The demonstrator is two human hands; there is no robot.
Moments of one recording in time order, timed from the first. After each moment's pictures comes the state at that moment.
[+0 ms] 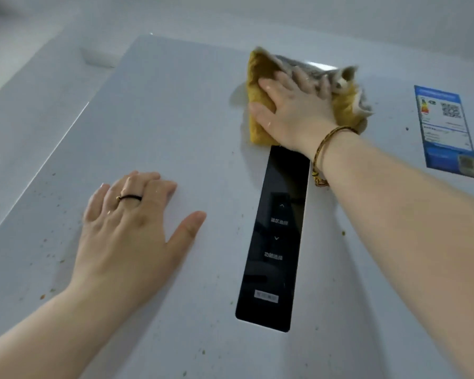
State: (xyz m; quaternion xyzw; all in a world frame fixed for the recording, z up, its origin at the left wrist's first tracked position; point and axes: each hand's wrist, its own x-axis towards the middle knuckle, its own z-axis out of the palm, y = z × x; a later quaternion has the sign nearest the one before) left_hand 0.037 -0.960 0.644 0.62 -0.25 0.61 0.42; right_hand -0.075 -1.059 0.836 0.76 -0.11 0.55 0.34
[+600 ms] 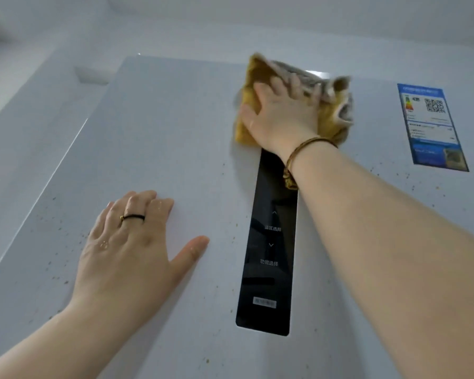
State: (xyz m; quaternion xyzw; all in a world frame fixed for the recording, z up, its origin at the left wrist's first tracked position) left_hand 0.034 -0.956 0.645 0.68 -0.21 0.62 0.33; right_hand -0.067 -1.053 0.839 0.74 -0.16 0.59 0.28
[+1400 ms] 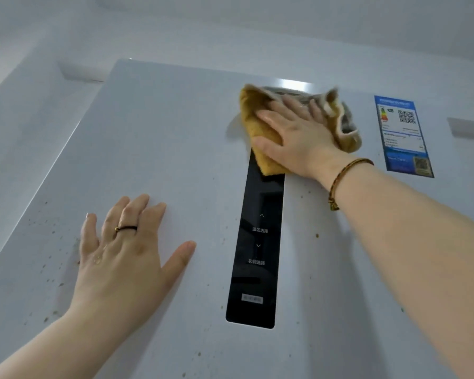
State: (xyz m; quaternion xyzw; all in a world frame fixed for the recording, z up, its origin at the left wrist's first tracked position) left_hand 0.035 -0.960 0.638 0.65 -0.25 0.60 0.39; right_hand -0.109 -1.089 0.827 0.77 -0.11 0.52 0.35
